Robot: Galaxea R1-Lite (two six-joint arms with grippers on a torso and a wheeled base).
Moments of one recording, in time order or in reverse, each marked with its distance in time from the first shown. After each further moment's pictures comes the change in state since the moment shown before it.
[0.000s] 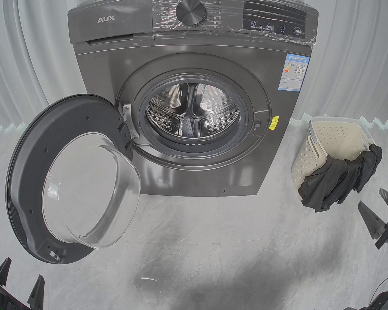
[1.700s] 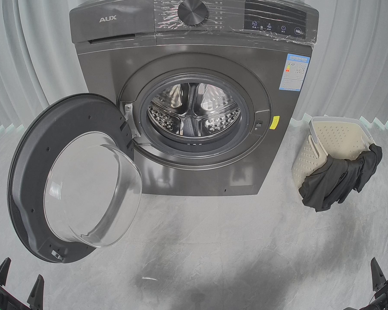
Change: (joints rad) left arm 0.000 0.000 0.000 0.000 0.004 0.001; right arm -0.251 -0.844 0.019 0.866 0.004 -0.060
